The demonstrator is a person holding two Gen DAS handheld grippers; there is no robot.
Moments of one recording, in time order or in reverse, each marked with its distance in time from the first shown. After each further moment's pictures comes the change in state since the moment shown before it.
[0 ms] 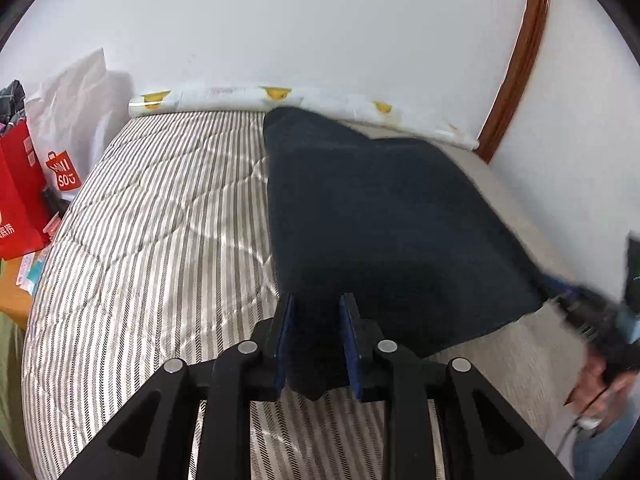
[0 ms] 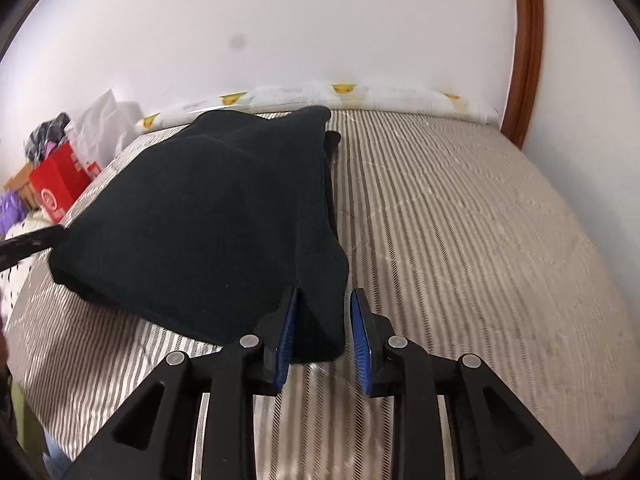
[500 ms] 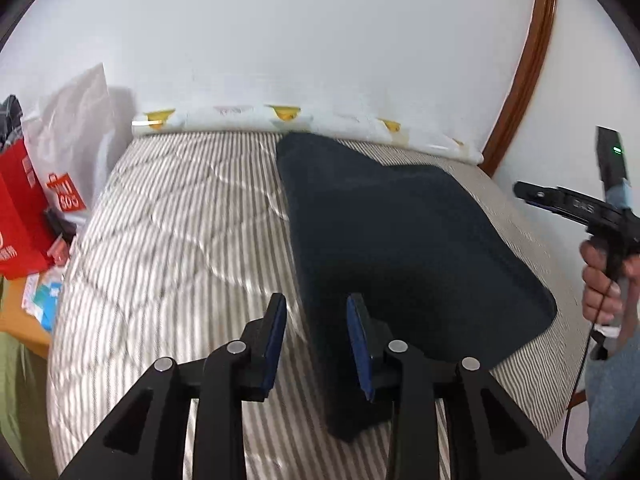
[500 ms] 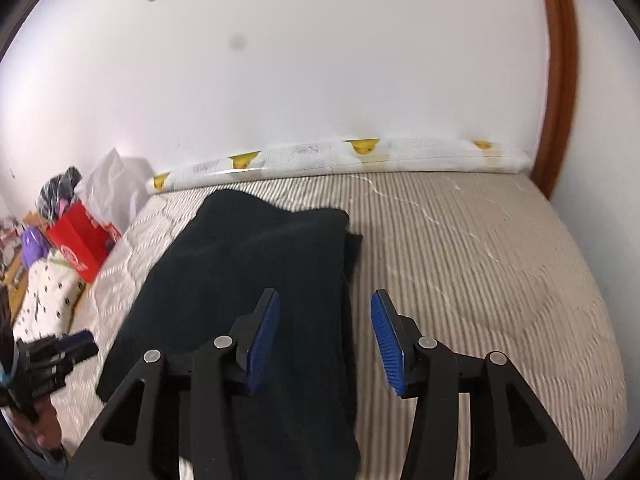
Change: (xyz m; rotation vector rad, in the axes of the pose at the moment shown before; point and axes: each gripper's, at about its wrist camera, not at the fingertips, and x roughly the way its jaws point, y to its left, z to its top) left arm -0.006 0.027 0.045 -0.006 -0.023 -0.015; right arm 0.033 -0.007 0.138 0.060 -0.014 0.120
